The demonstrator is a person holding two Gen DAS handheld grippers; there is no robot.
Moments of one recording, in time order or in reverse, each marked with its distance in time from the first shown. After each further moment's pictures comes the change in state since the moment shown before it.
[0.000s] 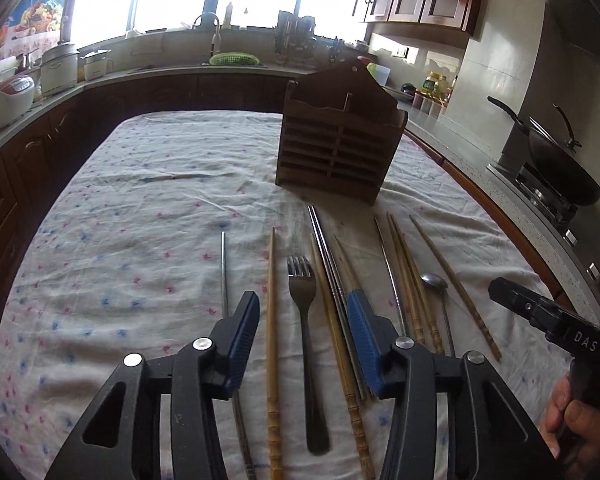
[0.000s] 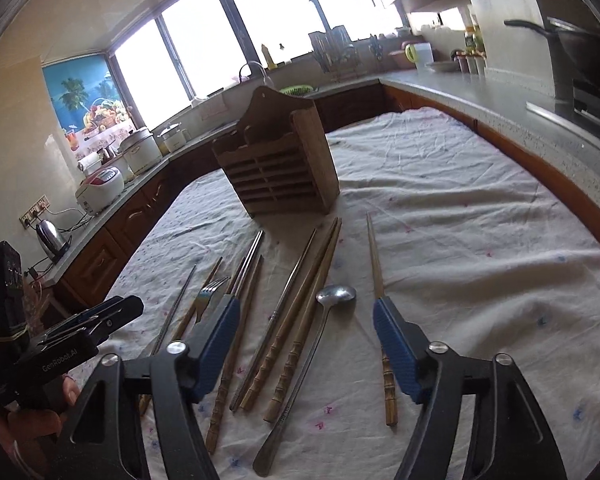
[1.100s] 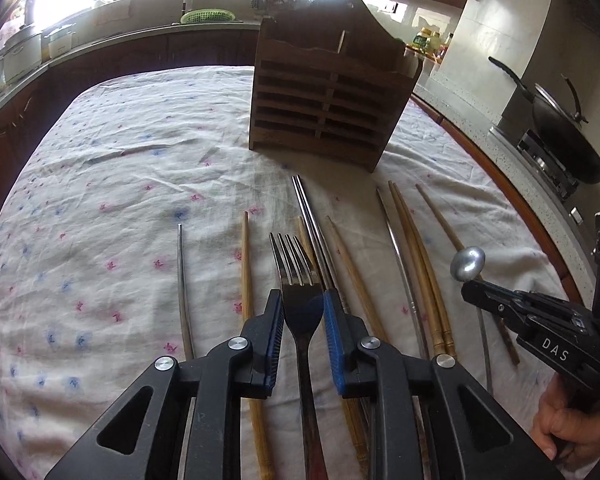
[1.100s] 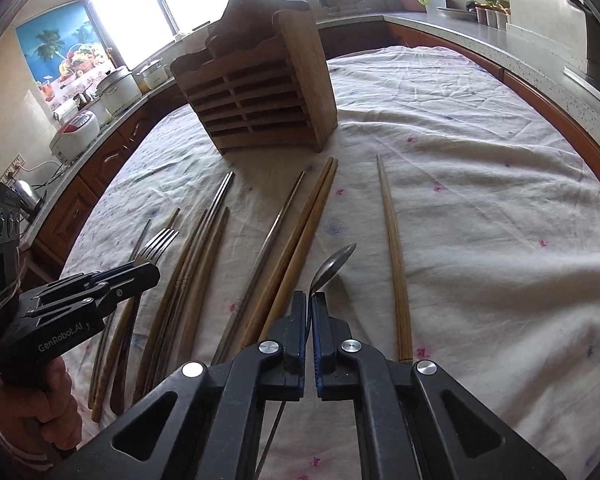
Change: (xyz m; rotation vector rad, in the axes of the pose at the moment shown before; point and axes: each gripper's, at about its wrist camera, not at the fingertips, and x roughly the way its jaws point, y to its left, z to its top) left arm 0.073 0.007 0.041 0.019 0.151 -0.049; right arm 0.071 -0.001 0.010 -0.044 0.223 -0.047
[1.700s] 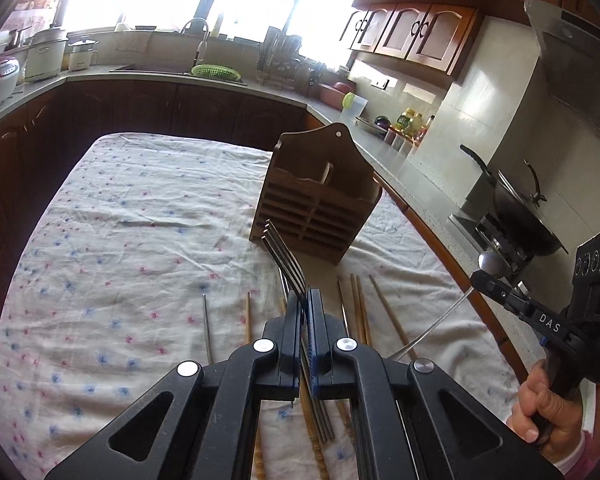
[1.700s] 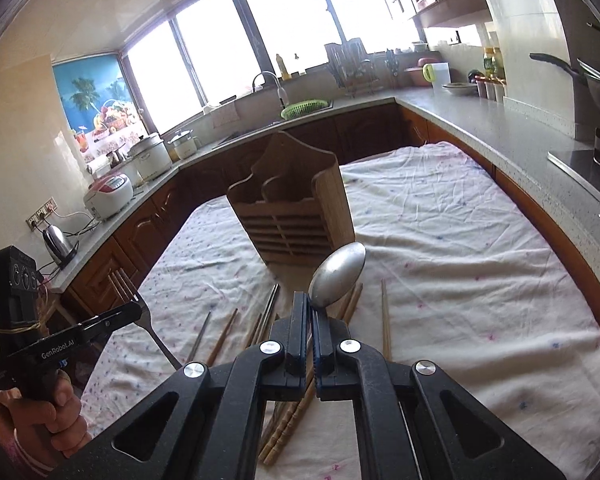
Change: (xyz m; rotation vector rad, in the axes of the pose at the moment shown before) left arm -0.113 0.025 0.000 -0.104 -0.231 -0.103; right arm -0.097 0.014 0.047 -0.017 -0.282 0.062
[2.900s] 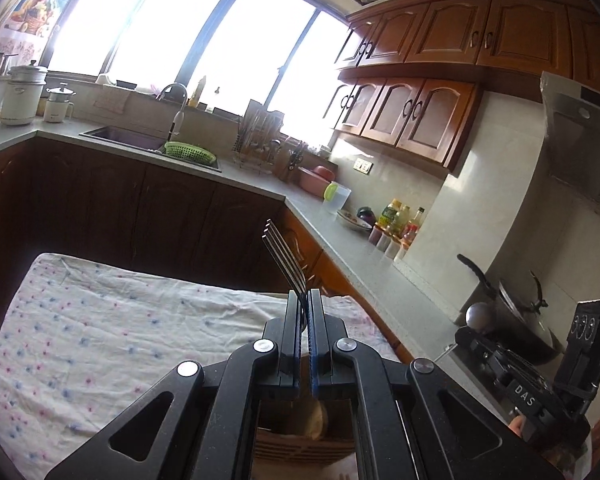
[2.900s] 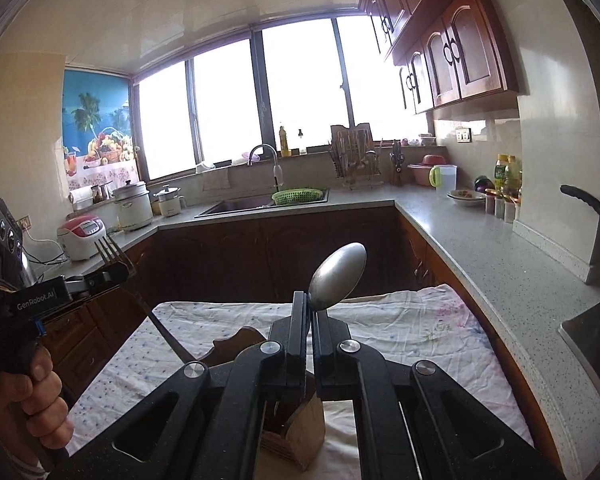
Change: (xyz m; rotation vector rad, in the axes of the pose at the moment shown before) left arm 0.148 0.035 0.149 -0.030 -0.250 -0.079; right arm 0.074 0.017 0.150 -0.172 -0.256 -0.089
